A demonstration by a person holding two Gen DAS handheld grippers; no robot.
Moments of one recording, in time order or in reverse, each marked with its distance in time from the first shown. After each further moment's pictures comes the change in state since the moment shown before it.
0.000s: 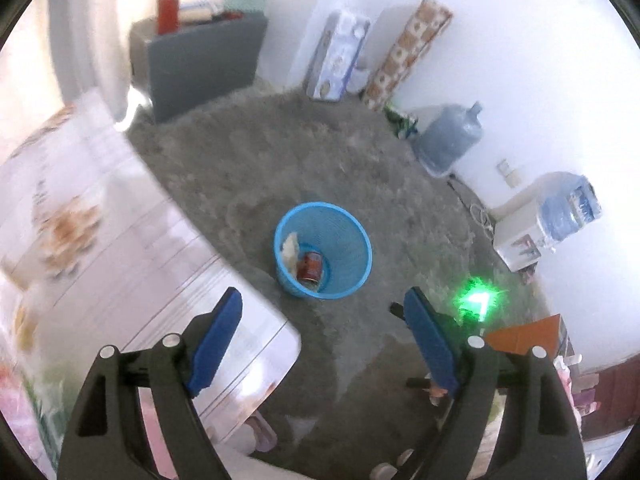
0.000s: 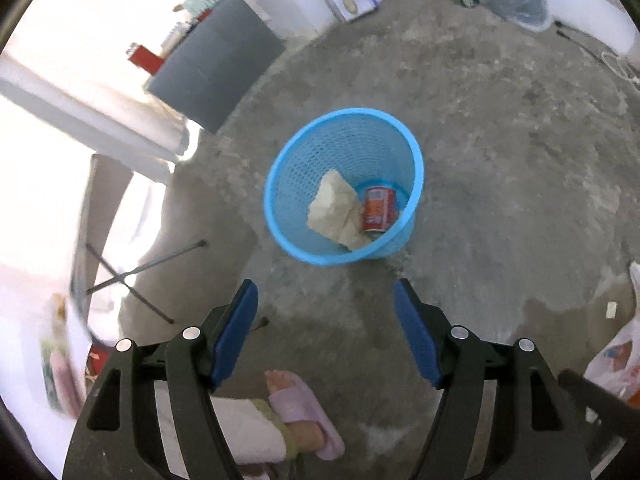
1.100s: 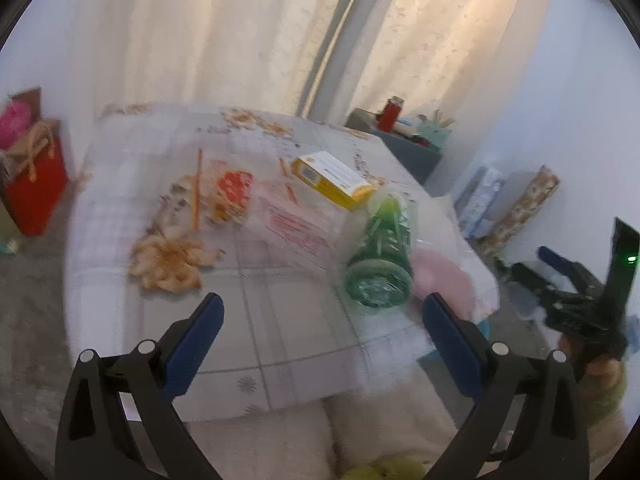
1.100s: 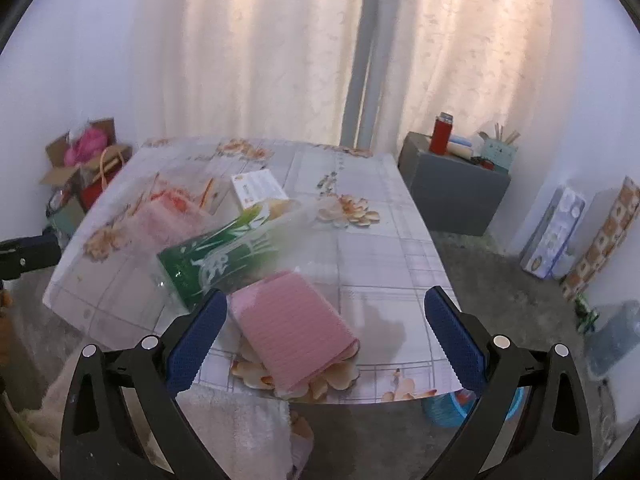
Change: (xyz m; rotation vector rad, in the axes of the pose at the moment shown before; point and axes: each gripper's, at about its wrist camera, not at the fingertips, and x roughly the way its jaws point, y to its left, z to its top) left arm -0.191 0.226 -0.330 -0.415 -0.512 0.291; right arm -0.087 0.344 -0.187 -1.072 -0.363 0.097
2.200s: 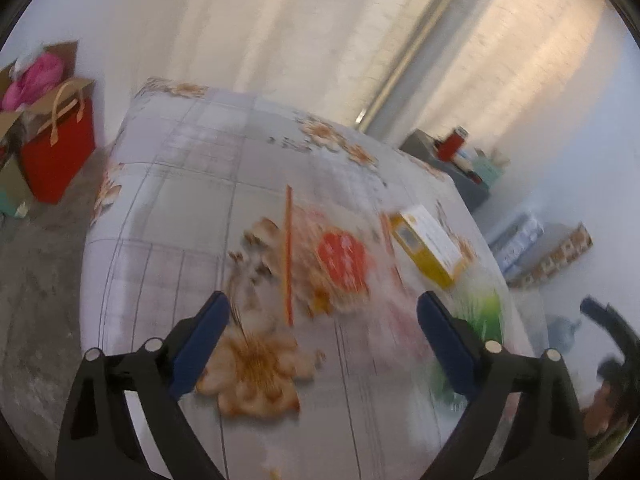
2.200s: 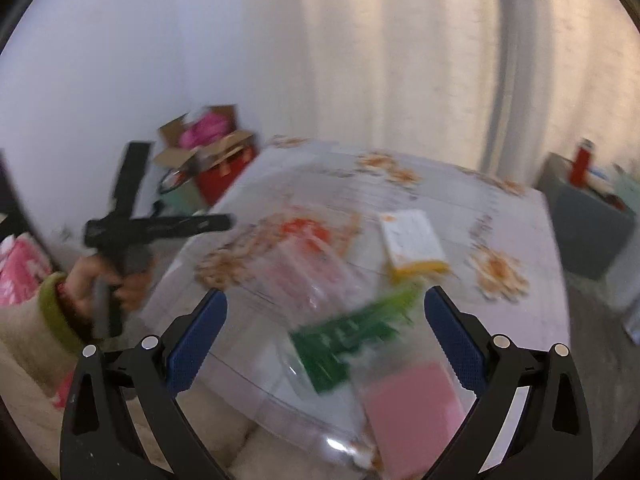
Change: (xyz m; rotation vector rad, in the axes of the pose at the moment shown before) left arm 0.056 0.107 0.085 -0.214 0.004 0.113; right arm 0.037 0.087 0.107 -0.158 0.065 0.508
